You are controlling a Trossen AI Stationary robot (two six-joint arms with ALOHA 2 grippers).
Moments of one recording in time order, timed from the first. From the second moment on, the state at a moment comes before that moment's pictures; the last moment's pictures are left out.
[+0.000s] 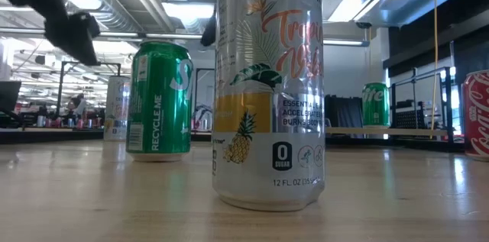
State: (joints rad) left arm -0.50 1.13 0.69 -0.44 -0.23 -0.76; right arm 0.12 1.90 1.49 -0.42 0.12 0.45
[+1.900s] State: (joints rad) left arm -0.63 1.06 0.69 -0.55 -0.33 -0.89; right arm 0.22 2.12 1.66 -0.28 0.12 0.39
